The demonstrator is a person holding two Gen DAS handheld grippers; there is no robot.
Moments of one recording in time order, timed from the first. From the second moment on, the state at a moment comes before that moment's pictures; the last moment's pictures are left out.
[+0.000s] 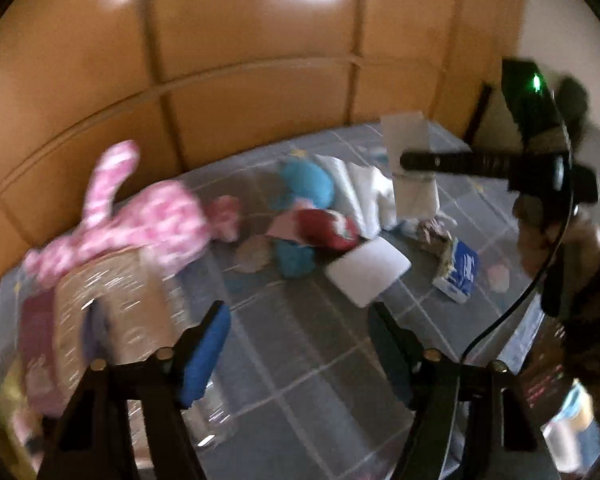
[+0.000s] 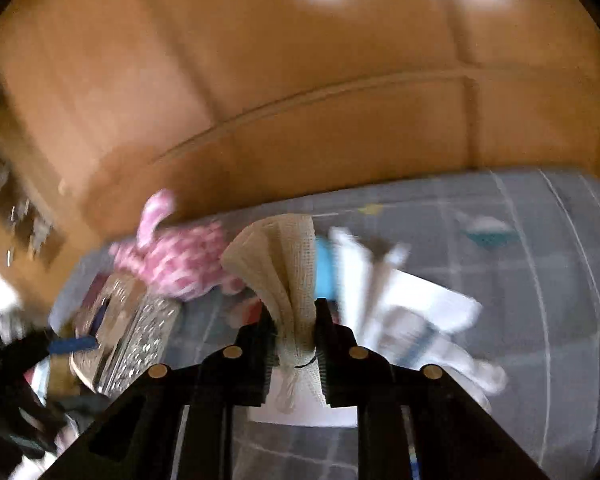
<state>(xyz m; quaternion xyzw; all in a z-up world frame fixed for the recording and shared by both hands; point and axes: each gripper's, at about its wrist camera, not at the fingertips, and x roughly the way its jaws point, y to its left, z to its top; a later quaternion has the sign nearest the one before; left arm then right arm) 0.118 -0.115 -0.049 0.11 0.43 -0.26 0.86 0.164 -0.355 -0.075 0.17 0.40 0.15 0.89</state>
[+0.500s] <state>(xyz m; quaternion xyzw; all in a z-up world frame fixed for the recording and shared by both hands) 0.159 -0.254 -0.146 0.31 0.46 -0.35 0.76 0.153 -0.396 -0.085 0.24 0.38 0.11 0.89</state>
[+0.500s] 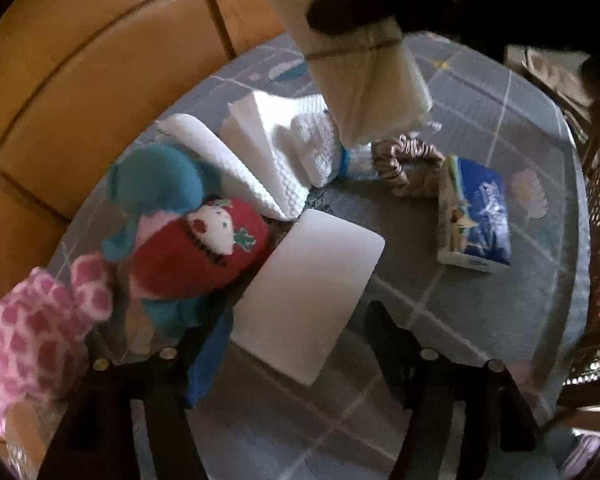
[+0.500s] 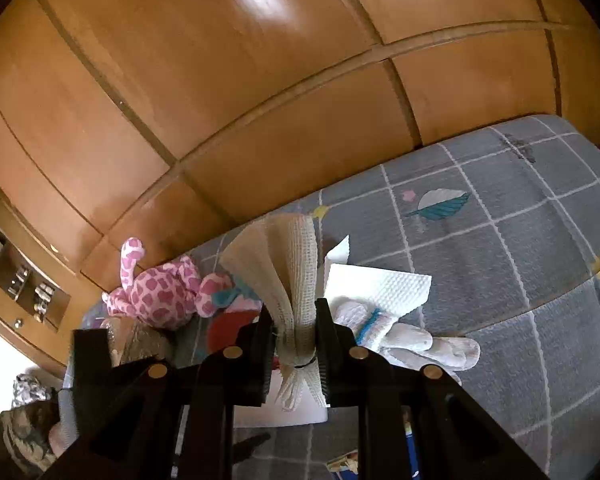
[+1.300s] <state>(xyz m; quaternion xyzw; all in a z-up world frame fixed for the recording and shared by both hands) 0.174 -0.210 -0.115 0.17 0.47 -0.36 0.78 0.161 -0.396 -0.101 0.20 0.42 0.05 0.89</state>
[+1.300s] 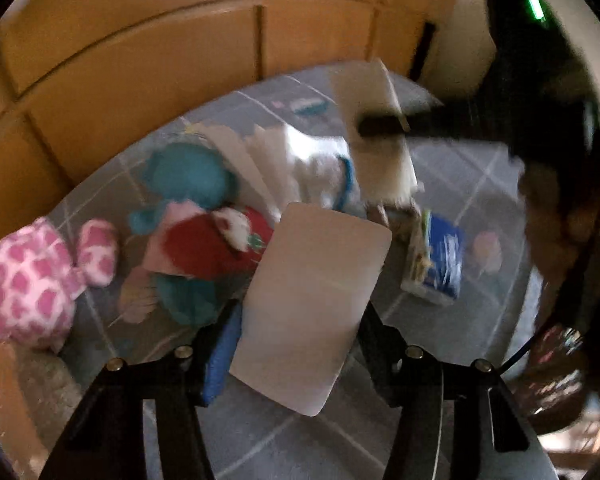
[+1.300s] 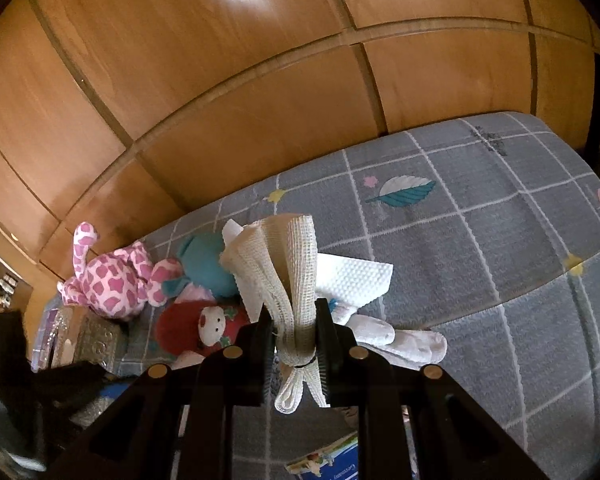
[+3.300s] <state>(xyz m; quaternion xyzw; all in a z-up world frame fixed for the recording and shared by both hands) 0.054 0.333 -0.134 -0.20 0.45 0.20 0.85 0.194 -0.307 -0.103 0.09 0.49 0.02 0.87</state>
